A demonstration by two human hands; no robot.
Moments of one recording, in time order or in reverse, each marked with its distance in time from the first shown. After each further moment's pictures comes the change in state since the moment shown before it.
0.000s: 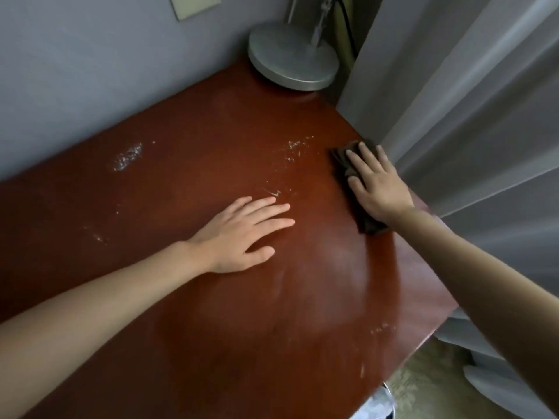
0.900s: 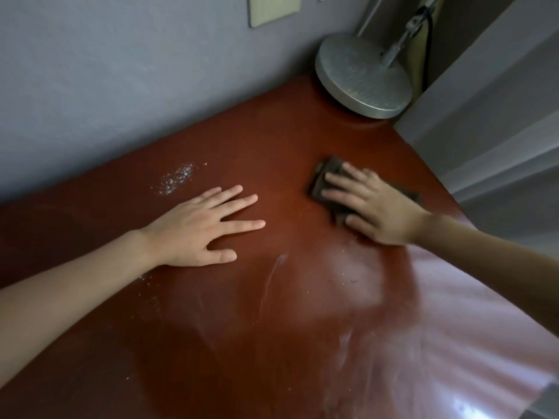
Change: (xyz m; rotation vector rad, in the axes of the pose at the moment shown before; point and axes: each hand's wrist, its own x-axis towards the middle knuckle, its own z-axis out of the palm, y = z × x) left_hand -0.057 -0.161 -0.022 0.230 -0.074 -0.017; right_hand 0.089 -0.077 0.018 -0.255 -0.108 -0.736
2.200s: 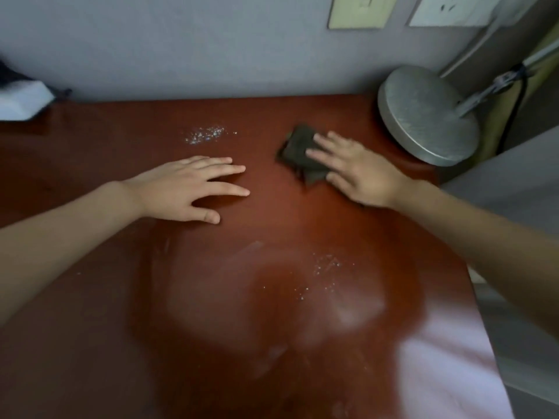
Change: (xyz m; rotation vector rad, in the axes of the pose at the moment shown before) left_hand -0.018 0.032 -0.002 -0.180 0.069 -0.405; right_hand 0.115 0.041 -0.019 0.050 -0.033 -0.408
